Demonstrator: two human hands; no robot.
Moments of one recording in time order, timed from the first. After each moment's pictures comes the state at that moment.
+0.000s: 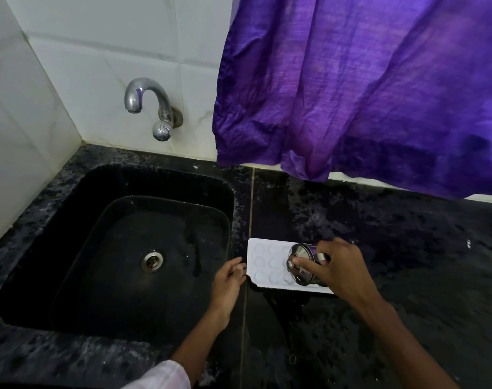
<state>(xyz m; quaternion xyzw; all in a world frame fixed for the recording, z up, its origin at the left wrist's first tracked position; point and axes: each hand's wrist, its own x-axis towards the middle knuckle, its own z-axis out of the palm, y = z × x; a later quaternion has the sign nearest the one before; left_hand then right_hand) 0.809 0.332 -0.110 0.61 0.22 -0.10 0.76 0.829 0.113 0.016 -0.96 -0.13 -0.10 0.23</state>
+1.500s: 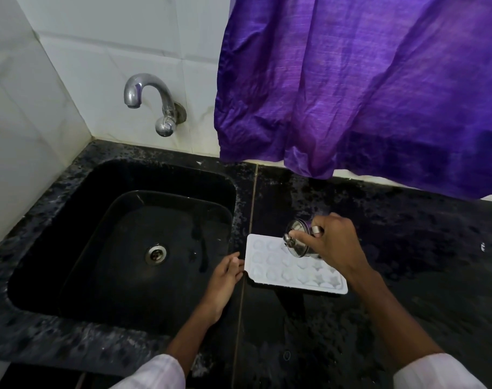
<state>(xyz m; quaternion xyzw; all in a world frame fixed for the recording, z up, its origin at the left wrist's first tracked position) 0.804 0.335 -0.101 0.64 0.17 -0.13 0.74 0.878 0.108 0.016 -0.96 -0.14 -0.11 0.23</state>
